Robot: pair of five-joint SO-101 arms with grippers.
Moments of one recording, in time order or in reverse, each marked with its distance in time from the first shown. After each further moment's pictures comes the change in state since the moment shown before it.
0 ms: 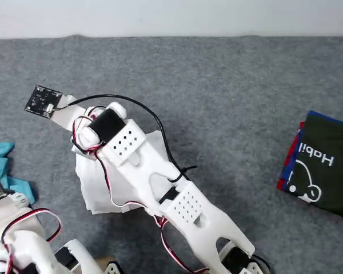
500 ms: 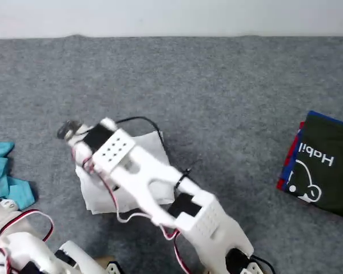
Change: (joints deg) left arm -8.2 0.0 0.2 0.0 -1.6; right arm -4.8 -14.7 45.5 -4.0 -13.5
